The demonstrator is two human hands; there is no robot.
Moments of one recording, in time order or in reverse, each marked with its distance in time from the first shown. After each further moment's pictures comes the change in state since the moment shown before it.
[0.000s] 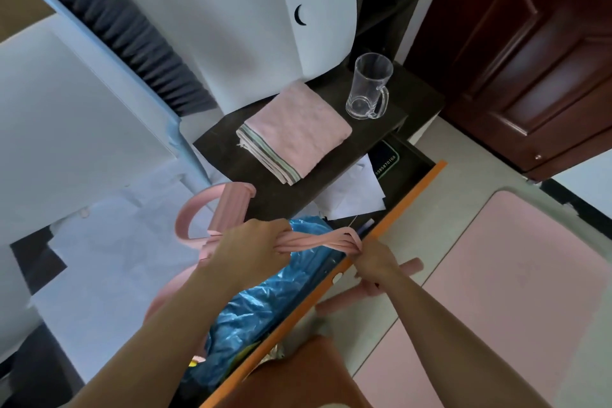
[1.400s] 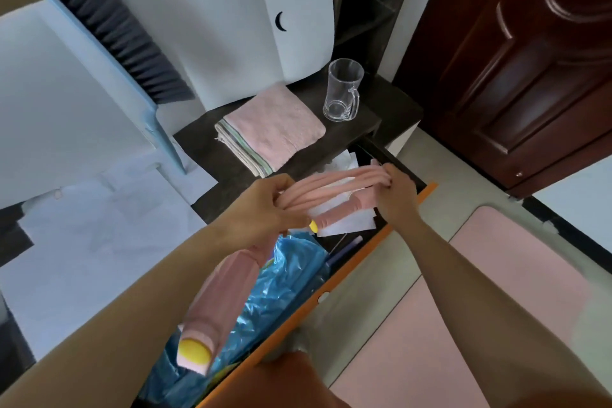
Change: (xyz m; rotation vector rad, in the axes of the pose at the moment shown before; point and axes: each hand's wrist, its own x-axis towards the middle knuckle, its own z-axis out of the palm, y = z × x) left_hand 0.006 0.087 -0.021 -0.798 0.009 -0.024; right_hand 0.002 0.022 -0.120 0.275 0.560 -0.409
